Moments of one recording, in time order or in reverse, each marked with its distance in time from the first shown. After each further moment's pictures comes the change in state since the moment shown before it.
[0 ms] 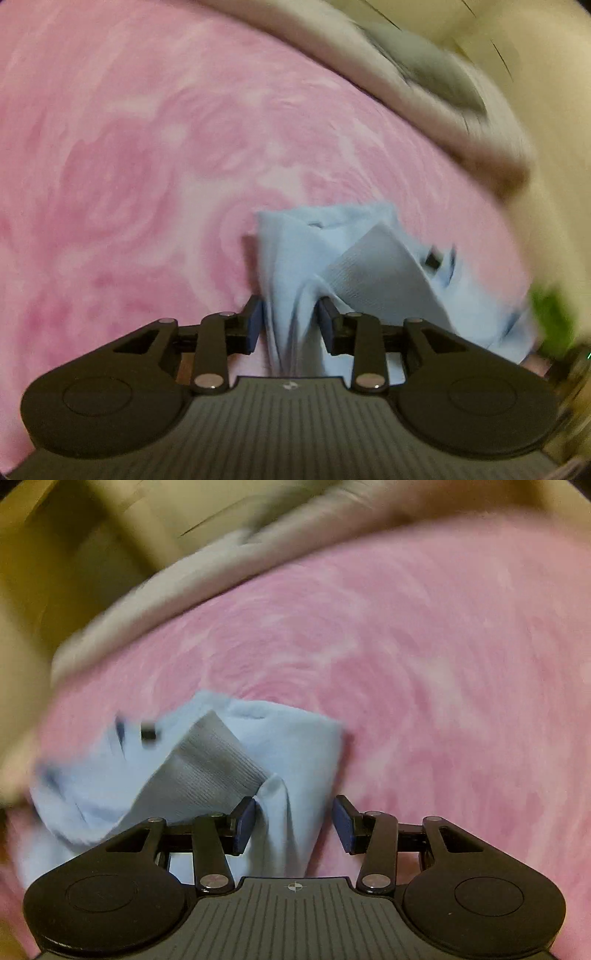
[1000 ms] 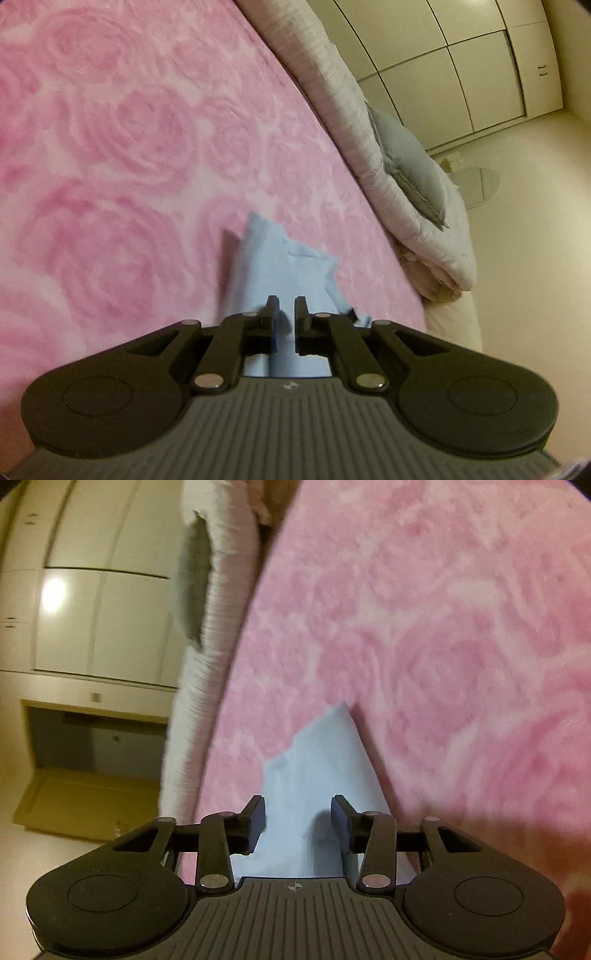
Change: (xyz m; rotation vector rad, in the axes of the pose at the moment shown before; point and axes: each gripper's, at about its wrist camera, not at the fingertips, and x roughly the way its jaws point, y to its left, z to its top) left arm -0.059 0.023 -0.038 -0.327 -0.166 -0.183; right arm -0.068 -0.026 -0.026 0.642 -0.151 0.275
